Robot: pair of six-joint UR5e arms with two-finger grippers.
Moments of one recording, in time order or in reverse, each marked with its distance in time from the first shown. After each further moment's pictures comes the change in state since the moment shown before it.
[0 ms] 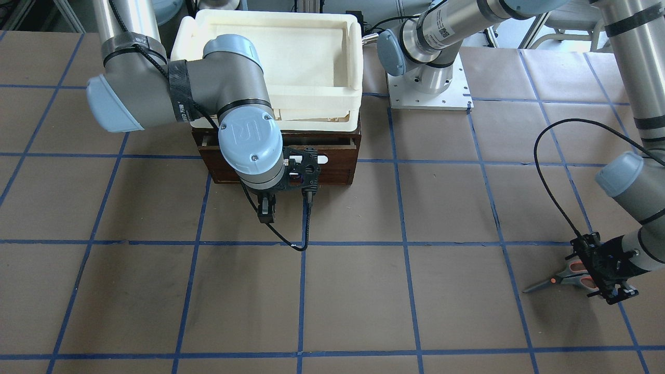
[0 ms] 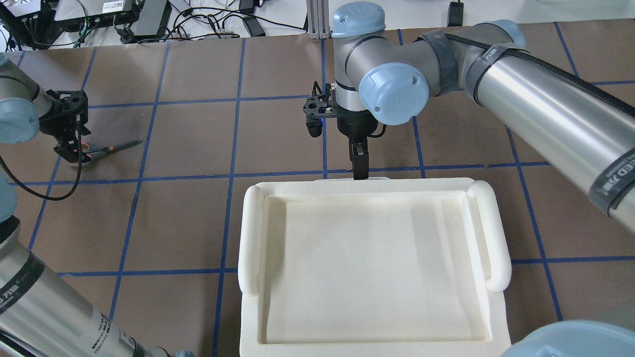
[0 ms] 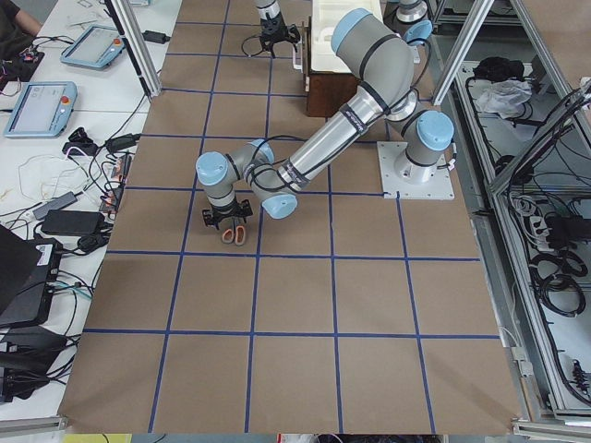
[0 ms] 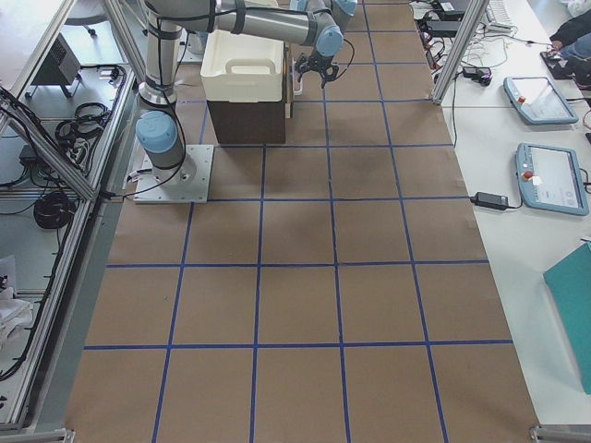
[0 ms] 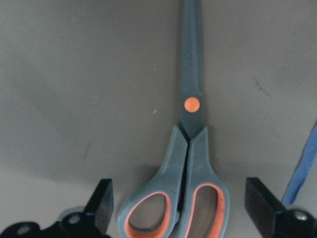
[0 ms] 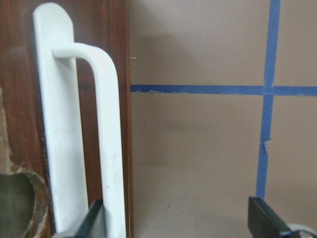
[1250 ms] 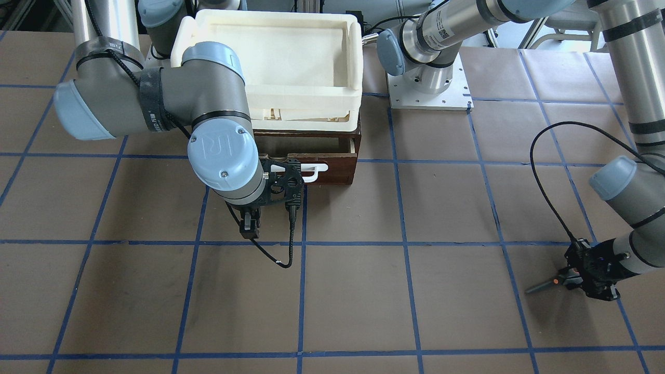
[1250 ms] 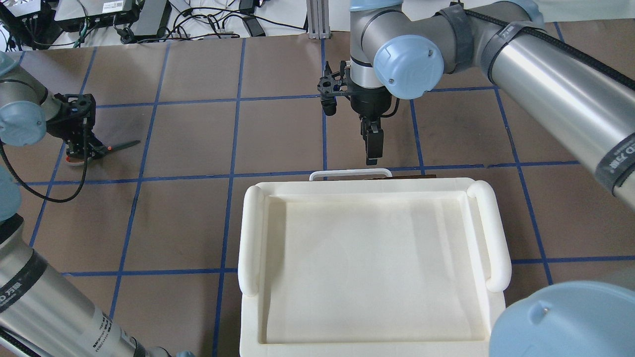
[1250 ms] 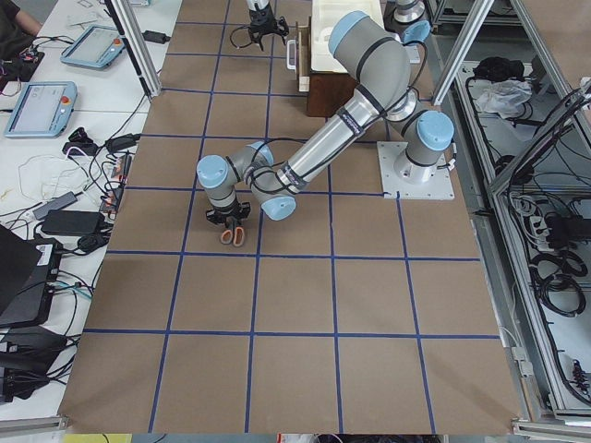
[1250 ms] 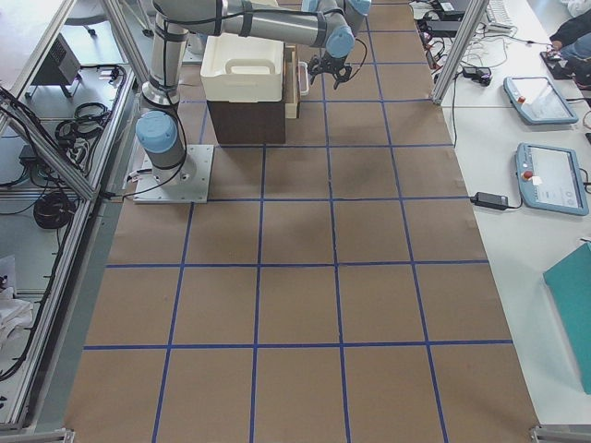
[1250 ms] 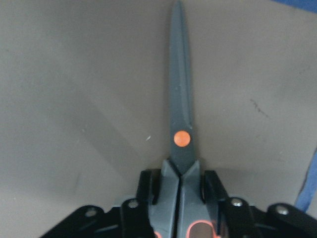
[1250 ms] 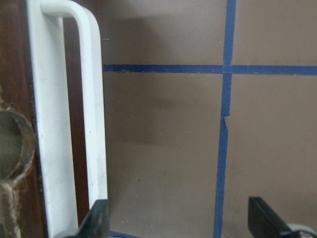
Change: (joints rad) left arm -0.008 -0.009 -0.006 -0.001 -0.027 0.005; right arm -0.054 0.017 -0.052 0.037 -0.014 -0.072
